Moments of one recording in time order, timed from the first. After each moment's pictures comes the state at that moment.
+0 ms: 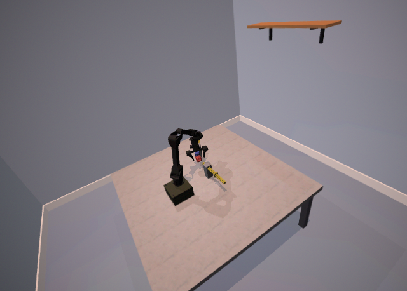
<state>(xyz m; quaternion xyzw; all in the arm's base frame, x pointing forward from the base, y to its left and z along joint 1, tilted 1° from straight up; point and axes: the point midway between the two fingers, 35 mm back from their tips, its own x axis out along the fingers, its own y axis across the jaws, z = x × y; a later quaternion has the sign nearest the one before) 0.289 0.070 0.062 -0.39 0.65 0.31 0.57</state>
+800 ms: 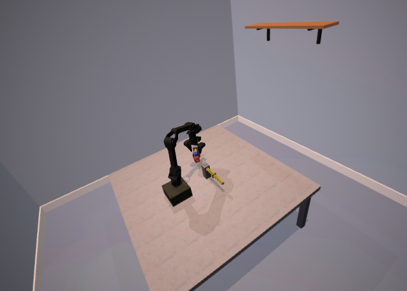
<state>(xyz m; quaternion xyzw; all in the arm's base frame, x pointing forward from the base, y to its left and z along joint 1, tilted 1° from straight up) 0.290 0.064 0.139 -0.10 0.70 0.07 0.70</state>
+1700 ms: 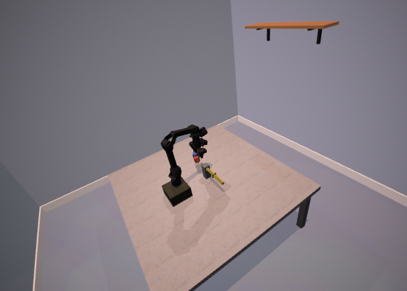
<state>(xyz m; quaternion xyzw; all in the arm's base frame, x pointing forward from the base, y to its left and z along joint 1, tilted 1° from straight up) 0.268 -0.001 0.147 0.08 0.70 -0.07 0.71</state>
